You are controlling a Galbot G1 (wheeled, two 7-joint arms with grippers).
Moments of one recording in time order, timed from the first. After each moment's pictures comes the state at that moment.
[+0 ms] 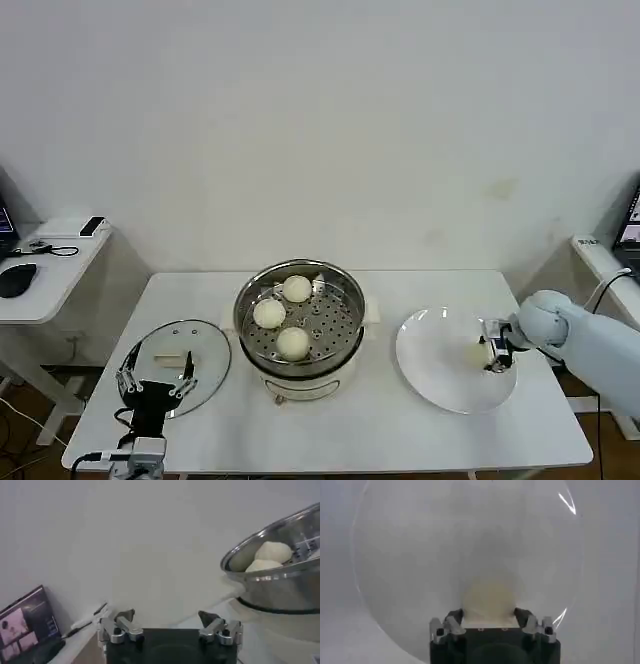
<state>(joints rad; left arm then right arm) 1.66 -1.21 -0.55 -2.14 0.19 0.19 -0.28 -0.15 0.56 -0.78 1.30 -0.13 -0.28 -0.89</state>
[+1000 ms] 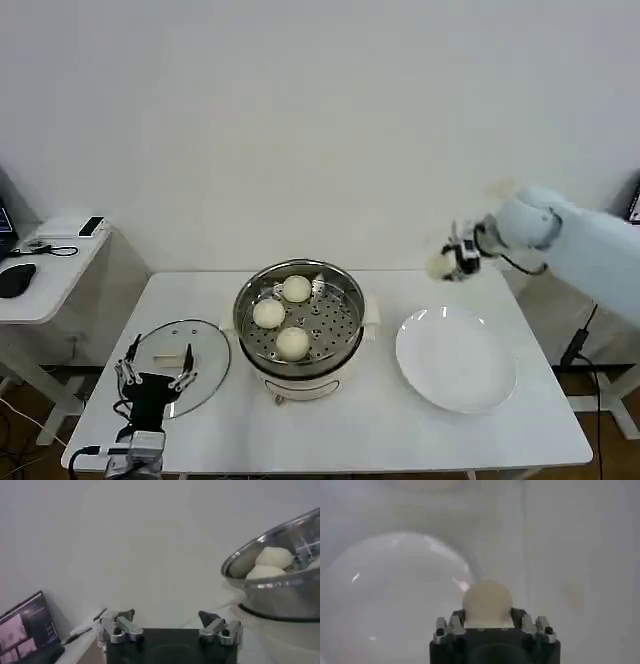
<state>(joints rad) 1.64 -1.19 -0.55 -2.15 0.18 0.20 -0.28 0.45 0.67 -1.06 1.43 0.18 -0.45 -0.88</state>
